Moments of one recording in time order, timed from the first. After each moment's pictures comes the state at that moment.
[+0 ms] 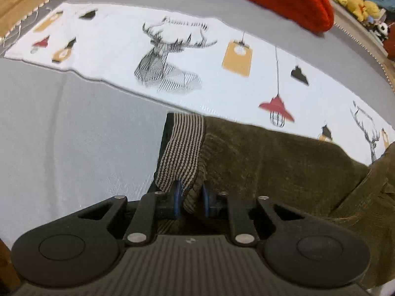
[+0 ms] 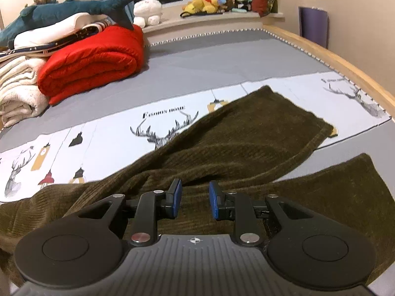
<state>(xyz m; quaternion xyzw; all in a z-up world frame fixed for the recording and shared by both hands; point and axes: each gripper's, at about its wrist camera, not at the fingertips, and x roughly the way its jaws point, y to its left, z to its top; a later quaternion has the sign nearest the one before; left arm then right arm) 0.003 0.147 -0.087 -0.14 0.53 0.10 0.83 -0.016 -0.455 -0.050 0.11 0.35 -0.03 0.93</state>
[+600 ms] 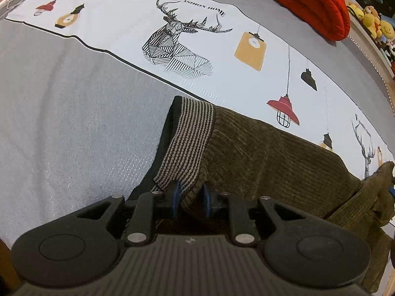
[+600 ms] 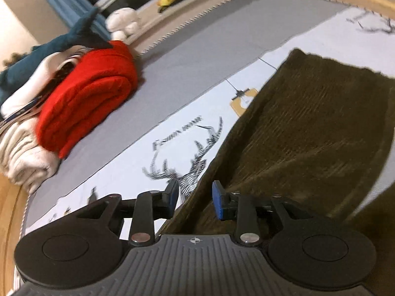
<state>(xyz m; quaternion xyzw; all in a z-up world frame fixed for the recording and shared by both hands) 0.009 0.163 -0.104 -0.21 0.56 0.11 0.80 0.139 -0.475 -0.111 0.31 0.36 -0.01 0.88</state>
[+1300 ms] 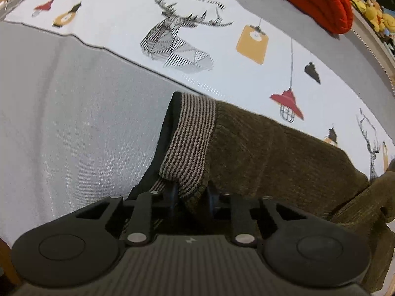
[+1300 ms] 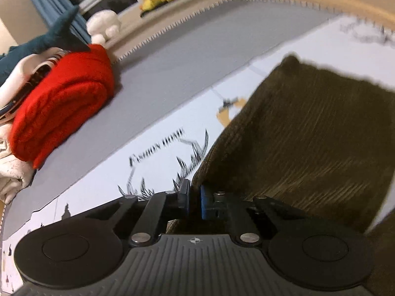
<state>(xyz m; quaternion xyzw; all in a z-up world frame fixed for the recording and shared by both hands) 0.014 0.159 -0.105 -0.20 0.57 0.11 0.79 0.164 -0.466 -0.109 0.27 0.35 -0.07 0.89</state>
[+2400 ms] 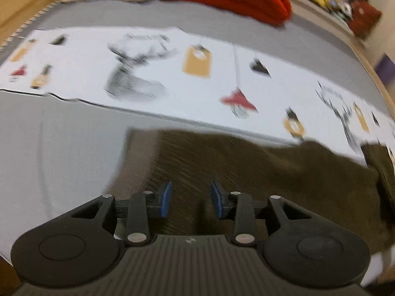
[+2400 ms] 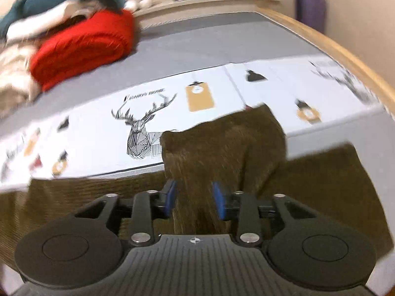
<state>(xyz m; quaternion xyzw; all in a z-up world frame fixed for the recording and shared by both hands) -0.016 0.112 -0.065 -0.08 0.52 0.02 0.85 -0.007 -0.507 -0.073 0.09 0.40 -0.02 0.91</state>
